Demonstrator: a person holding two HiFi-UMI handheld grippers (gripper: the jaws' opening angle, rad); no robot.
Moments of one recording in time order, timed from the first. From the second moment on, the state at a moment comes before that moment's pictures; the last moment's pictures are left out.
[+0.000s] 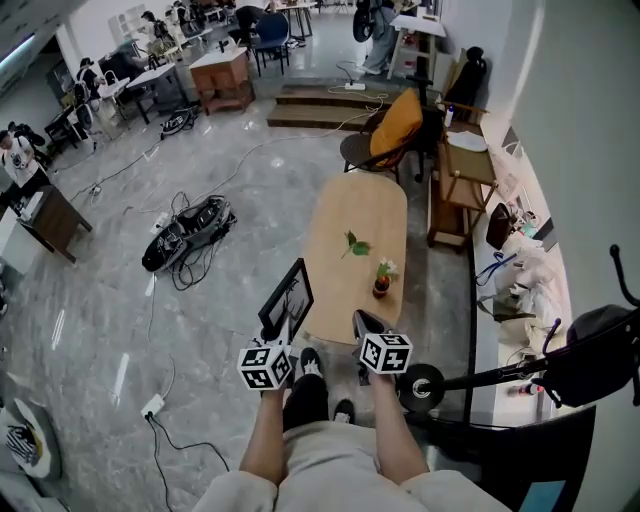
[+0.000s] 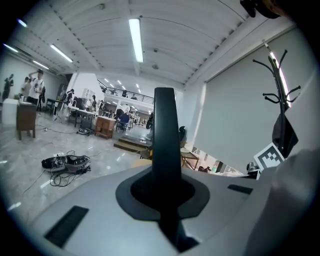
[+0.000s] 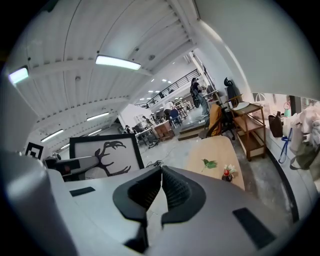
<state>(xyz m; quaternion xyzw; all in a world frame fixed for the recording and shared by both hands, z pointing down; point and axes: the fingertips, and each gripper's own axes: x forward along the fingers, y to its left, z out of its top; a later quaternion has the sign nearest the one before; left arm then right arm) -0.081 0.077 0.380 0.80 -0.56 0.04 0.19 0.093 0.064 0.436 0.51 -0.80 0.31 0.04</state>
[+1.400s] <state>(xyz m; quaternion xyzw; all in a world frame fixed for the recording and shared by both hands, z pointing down) -0.153 -0.235 0.387 0.80 -0.55 0.00 0.24 0.025 -0.201 0.471 0.50 -0.79 0.34 0.11</state>
